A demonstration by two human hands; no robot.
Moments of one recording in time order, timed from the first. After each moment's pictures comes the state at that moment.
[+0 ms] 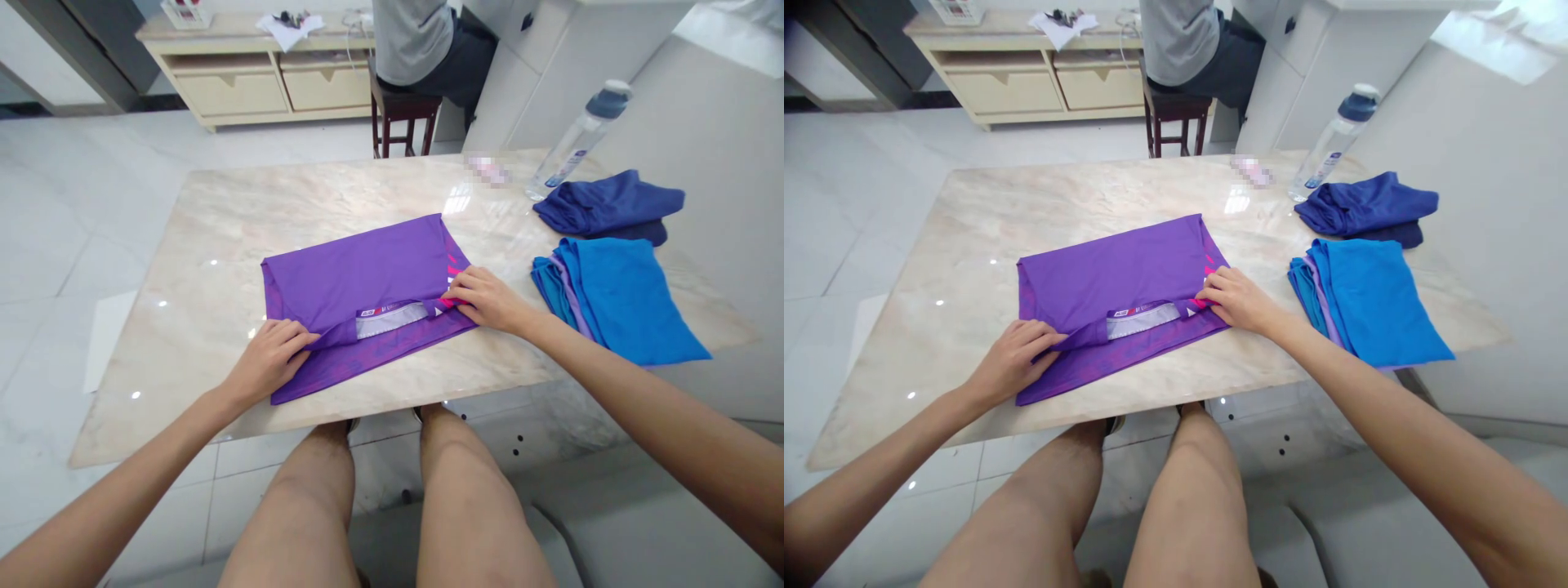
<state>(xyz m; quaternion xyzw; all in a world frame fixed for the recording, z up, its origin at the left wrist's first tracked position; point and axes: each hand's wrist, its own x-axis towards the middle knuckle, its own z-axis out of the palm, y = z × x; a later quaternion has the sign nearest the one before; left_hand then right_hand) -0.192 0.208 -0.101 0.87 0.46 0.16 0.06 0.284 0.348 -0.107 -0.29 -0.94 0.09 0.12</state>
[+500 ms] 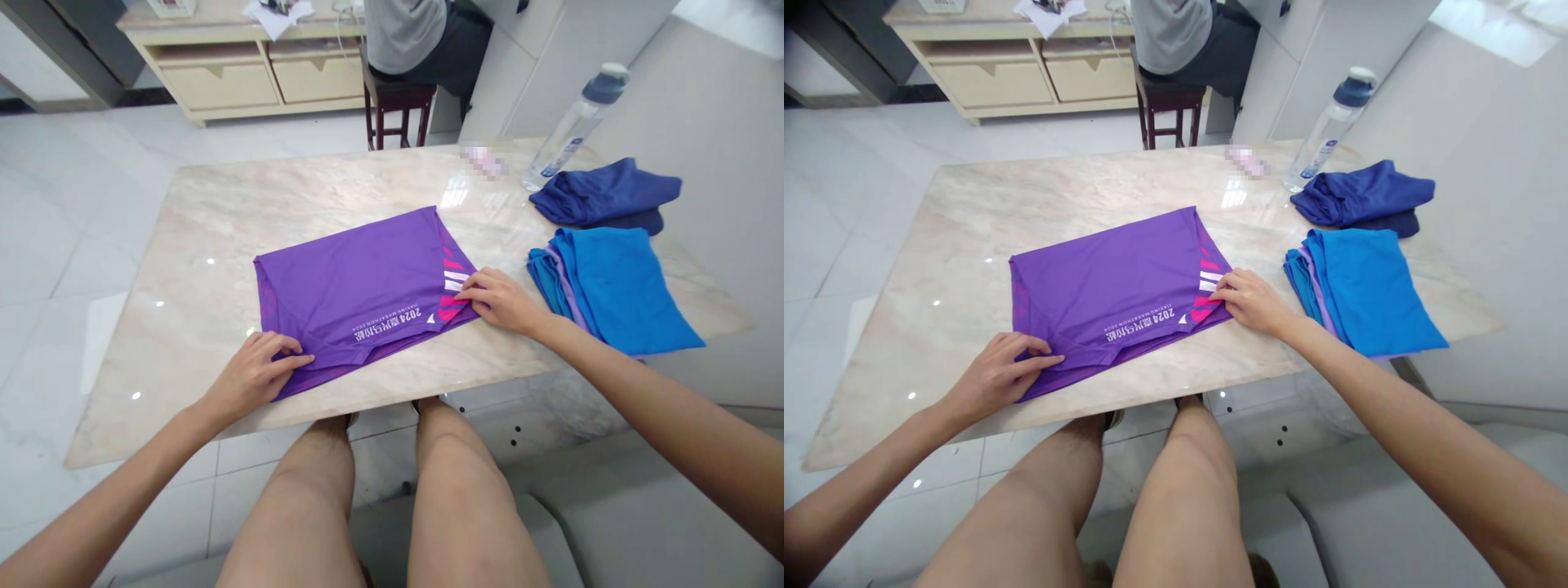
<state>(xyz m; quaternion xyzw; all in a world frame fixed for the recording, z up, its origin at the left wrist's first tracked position) -0.213 0.183 -0.101 0.89 0.43 0.15 0.09 0.319 0.330 -0.114 -0.33 -0.93 0.11 0.14</state>
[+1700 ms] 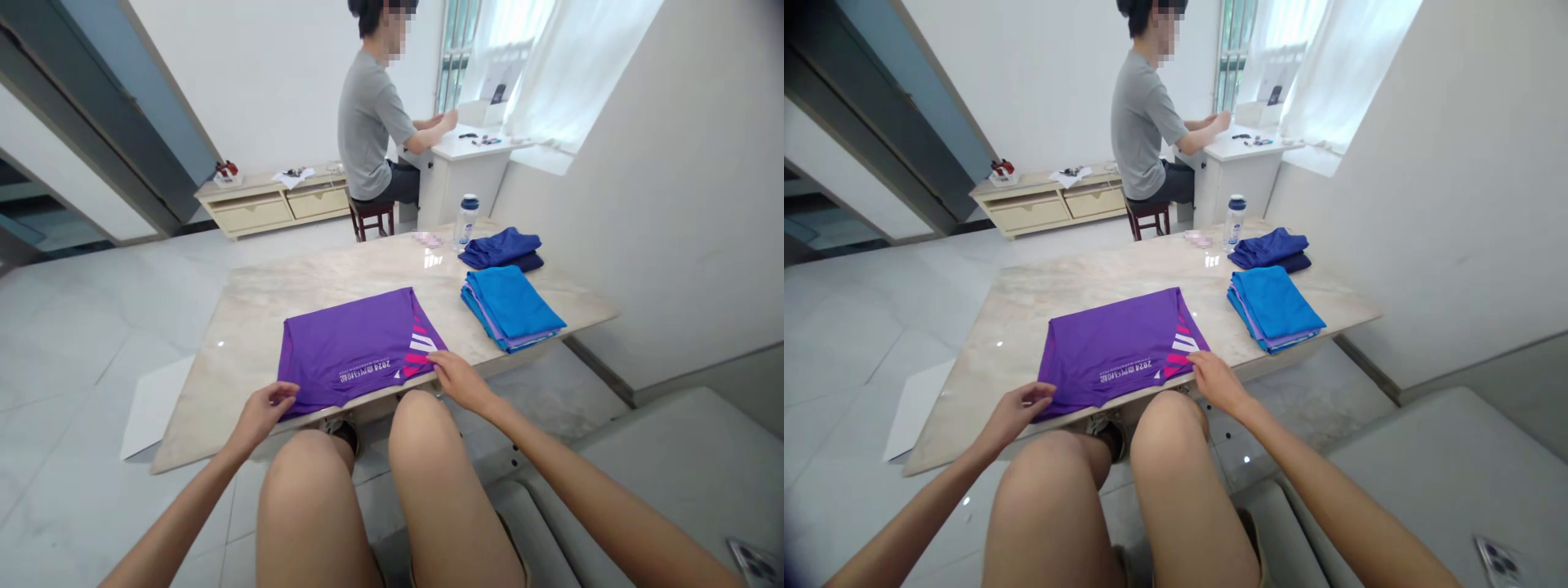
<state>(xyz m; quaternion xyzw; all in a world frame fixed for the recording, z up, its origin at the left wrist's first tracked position) -0.199 0.126 -0.057 0.62 0.69 0.22 0.31 0.284 0.152 -0.115 -0.52 -0.79 0.21 0.24</state>
